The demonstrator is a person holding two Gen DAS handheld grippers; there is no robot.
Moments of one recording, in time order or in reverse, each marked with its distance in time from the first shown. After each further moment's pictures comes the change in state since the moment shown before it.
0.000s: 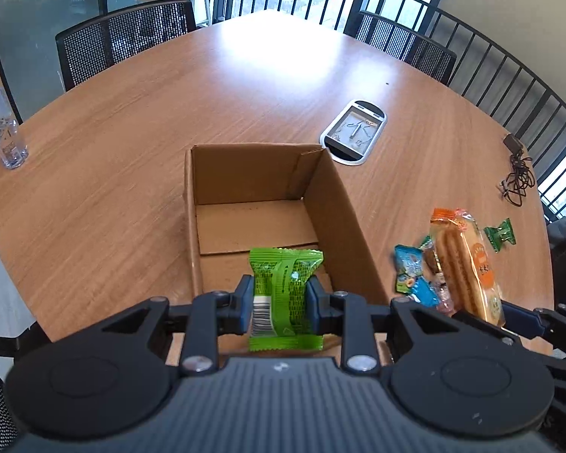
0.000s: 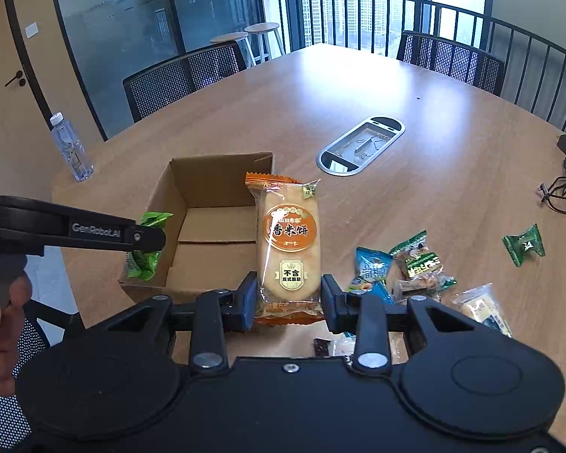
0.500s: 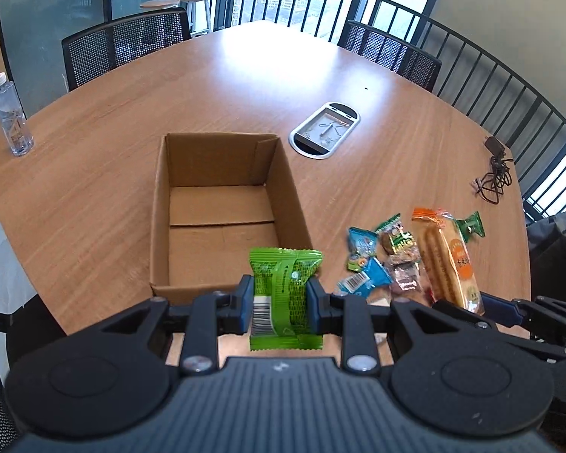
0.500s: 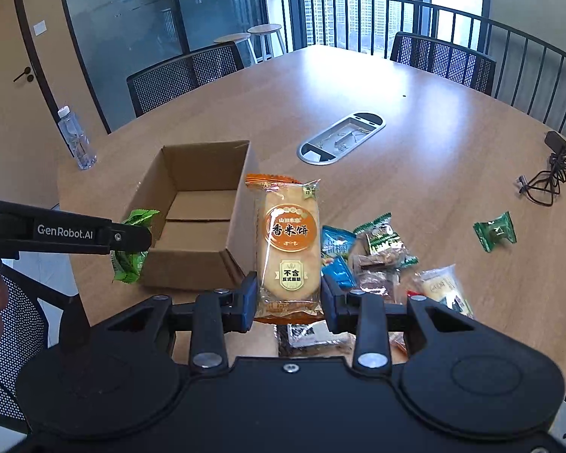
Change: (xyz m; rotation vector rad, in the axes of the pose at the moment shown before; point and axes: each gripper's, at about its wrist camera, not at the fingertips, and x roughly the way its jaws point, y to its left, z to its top) left arm -0.050 -0.051 -0.040 -0.028 -0.045 0.000; right arm -0.037 -0.043 -0.024 -0.020 -0.010 0.018
